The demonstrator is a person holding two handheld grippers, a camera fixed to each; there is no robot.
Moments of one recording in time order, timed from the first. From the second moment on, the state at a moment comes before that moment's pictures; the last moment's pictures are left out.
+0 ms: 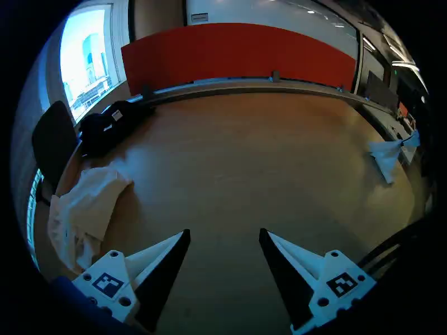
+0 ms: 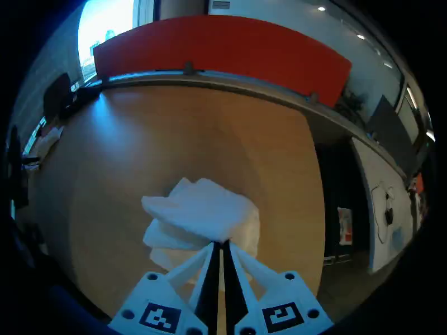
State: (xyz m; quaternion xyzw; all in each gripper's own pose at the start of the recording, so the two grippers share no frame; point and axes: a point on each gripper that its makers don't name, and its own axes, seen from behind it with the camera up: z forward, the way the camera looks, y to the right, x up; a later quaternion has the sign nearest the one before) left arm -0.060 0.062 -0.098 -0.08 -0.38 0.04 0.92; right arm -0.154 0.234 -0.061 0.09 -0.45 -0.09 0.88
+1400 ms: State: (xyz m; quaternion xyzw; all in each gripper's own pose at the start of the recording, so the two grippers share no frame) left arm -0.063 0.056 -0.106 -0.07 -0.39 0.05 0.92; right arm -0.254 0.274 -0.108 0.00 -0.54 -0.07 0.84
